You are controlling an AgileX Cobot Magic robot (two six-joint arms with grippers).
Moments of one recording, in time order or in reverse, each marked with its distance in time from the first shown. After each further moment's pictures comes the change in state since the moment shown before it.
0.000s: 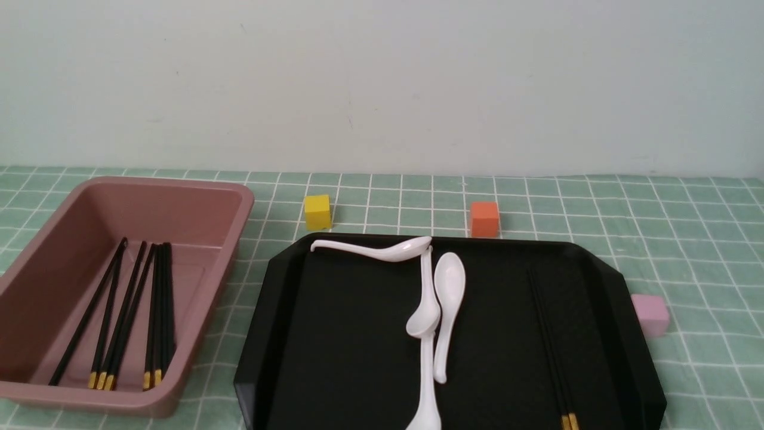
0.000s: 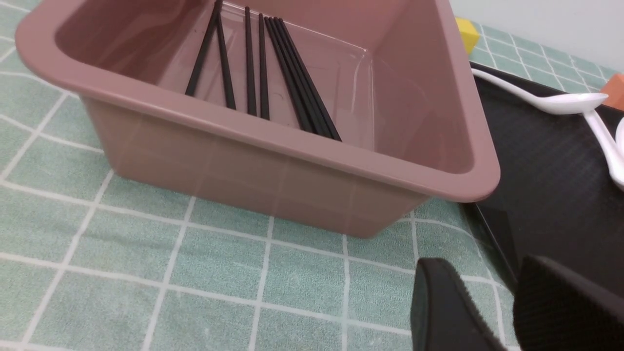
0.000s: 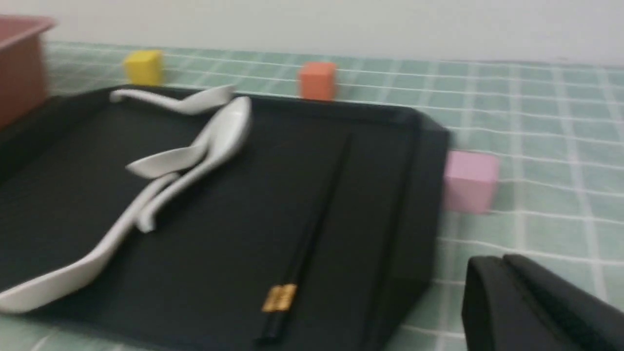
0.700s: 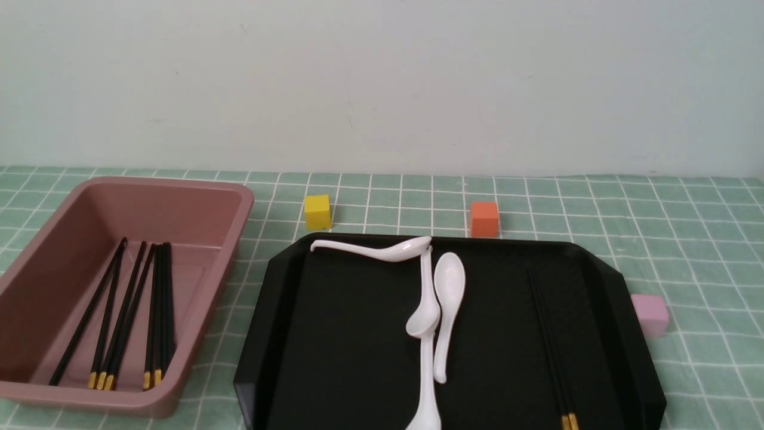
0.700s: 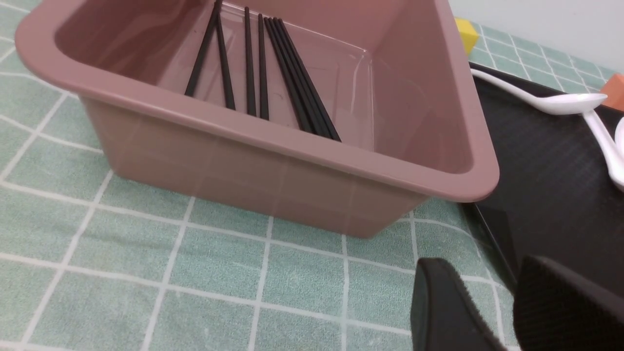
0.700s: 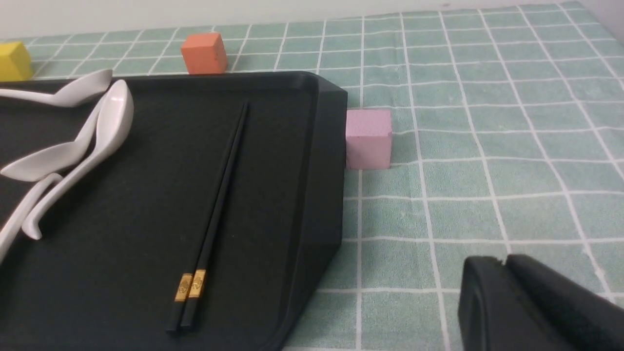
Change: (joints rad) right arm -0.154 -0.009 -0.006 0.031 0.101 -0.017; left arm 0.000 0.000 0.000 0.000 0.000 0.000
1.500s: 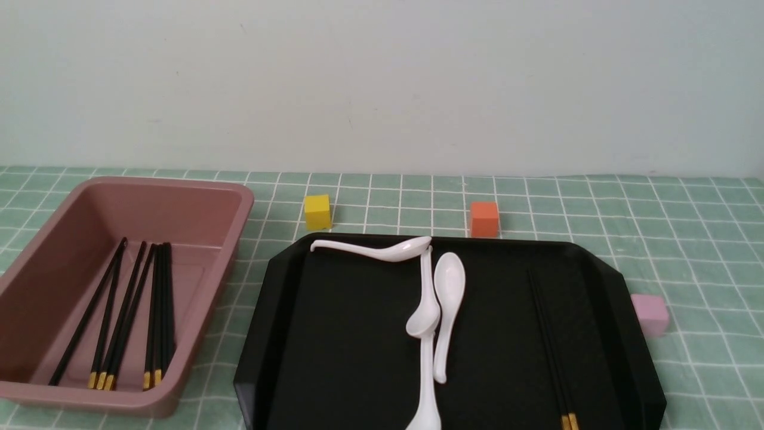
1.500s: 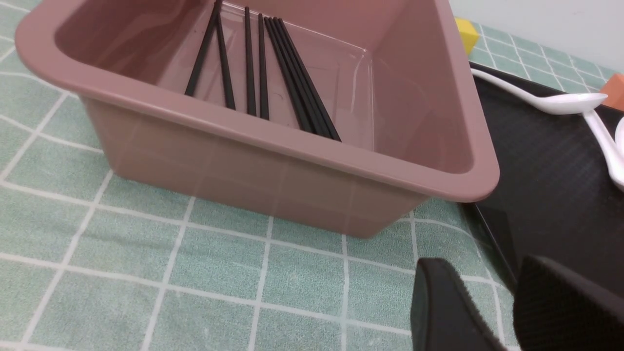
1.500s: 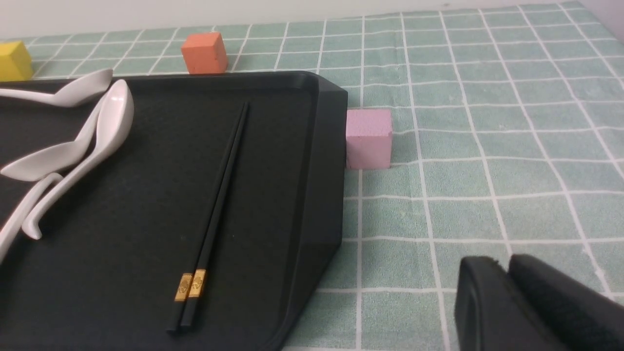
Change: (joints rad) right arm 0.000 0.000 0.000 0.001 0.000 0.000; left arm 0.000 0.000 0.000 0.000 0.000 0.000
